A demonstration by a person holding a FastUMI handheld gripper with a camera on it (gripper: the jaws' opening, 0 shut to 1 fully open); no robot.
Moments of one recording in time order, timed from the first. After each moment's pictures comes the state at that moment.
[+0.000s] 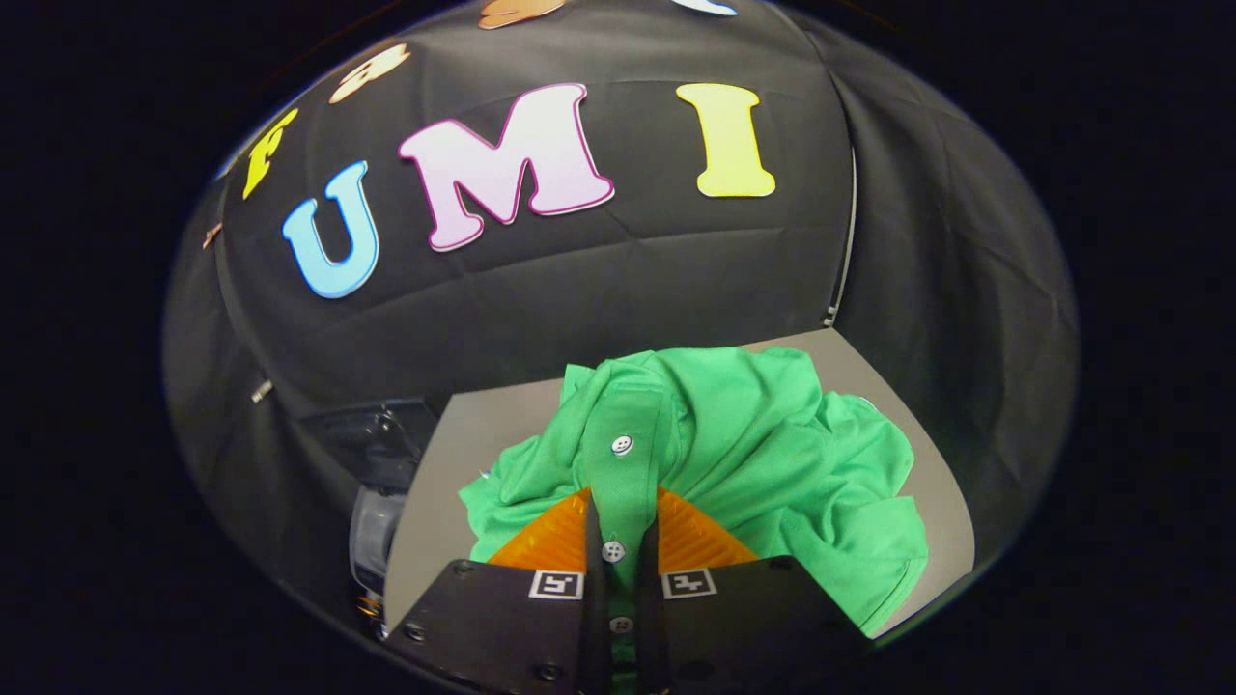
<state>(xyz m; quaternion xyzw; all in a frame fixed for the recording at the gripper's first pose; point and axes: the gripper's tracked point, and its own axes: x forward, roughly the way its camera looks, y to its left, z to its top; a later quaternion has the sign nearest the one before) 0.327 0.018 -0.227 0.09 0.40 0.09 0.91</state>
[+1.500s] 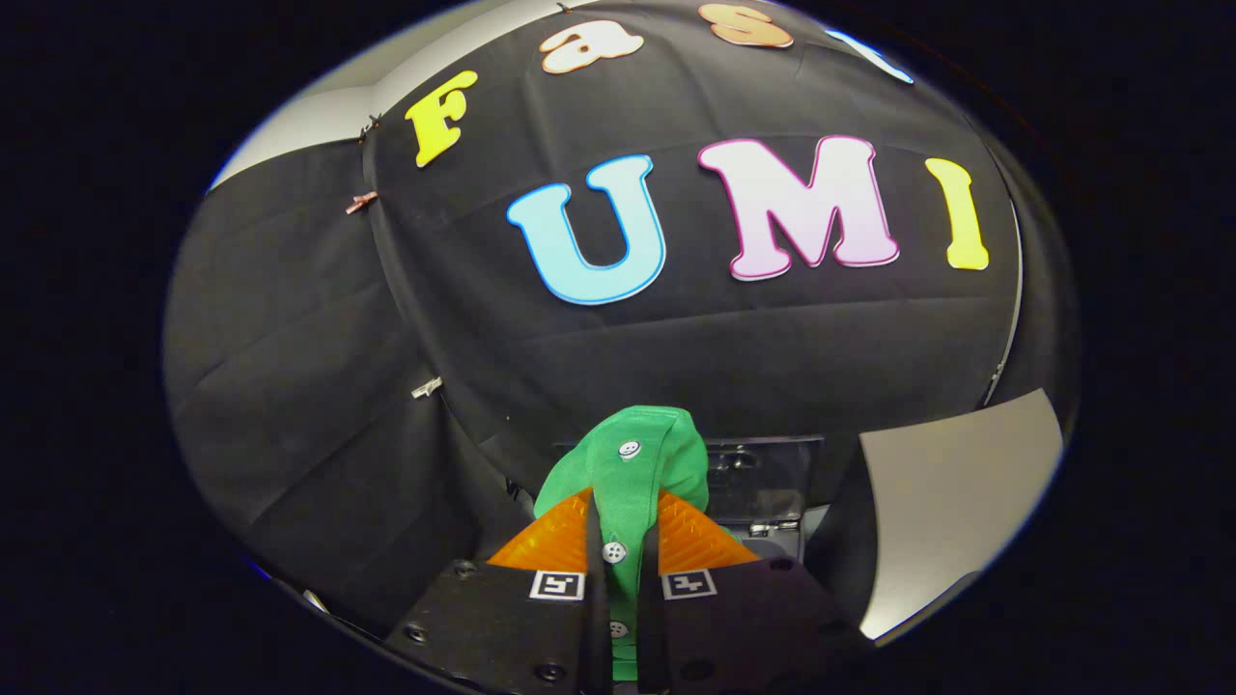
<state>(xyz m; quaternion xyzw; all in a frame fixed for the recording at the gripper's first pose) 0.218 0.400 -0.132 0.10 0.35 0.29 0.89</state>
